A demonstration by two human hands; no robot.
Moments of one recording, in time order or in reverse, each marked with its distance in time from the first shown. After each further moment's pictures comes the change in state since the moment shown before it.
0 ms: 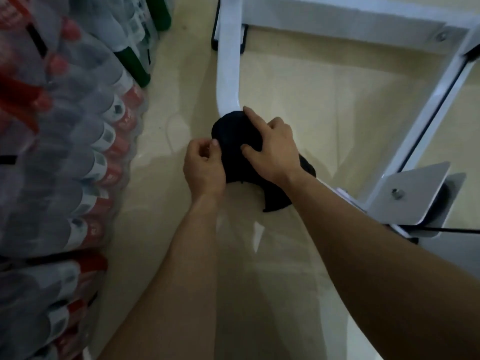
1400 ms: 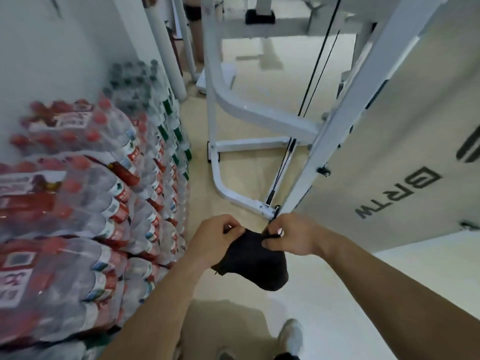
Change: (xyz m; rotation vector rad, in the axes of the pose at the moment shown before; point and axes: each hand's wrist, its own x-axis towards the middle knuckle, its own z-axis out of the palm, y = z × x) left_hand -0.481 0.511 -0.476 0.514 -0.803 0.406; right_hand -0.568 -0.367 -0.586 -0.064 -0.436 0.049
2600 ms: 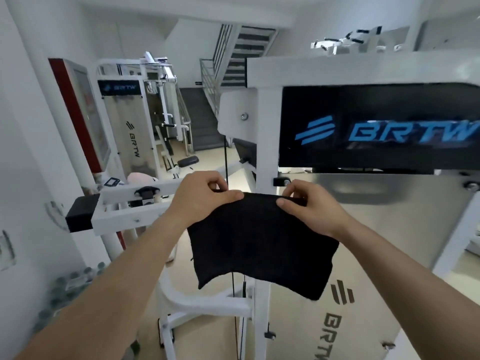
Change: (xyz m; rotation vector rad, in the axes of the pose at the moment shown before) left_hand 0.048 0.469 -0.264 0.075 0.292 0.868; right_hand -0.238 -0.077 -0.382 0.156 1.200 -0.042
